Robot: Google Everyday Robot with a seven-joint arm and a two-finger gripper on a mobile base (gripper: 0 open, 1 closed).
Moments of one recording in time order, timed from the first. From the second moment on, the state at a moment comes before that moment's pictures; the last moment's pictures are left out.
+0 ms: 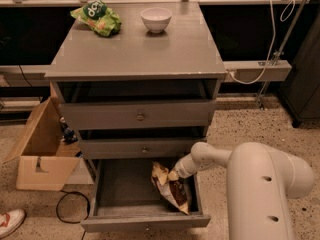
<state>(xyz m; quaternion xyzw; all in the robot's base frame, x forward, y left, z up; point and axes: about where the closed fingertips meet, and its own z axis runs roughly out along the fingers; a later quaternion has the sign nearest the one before) 0.637 -0.062 0.280 -0.42 0.86 0.22 0.18</state>
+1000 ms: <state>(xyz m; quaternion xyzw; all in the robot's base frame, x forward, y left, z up) 0.643 -0.052 0.234 -0.35 0.87 0.28 0.22</state>
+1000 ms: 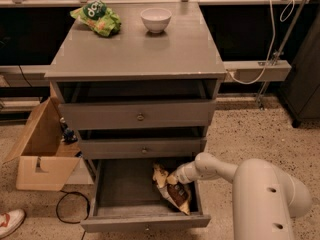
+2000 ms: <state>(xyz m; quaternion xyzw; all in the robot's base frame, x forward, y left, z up) 0.639 -0.078 0.265 -0.33 0.86 0.29 0.27</state>
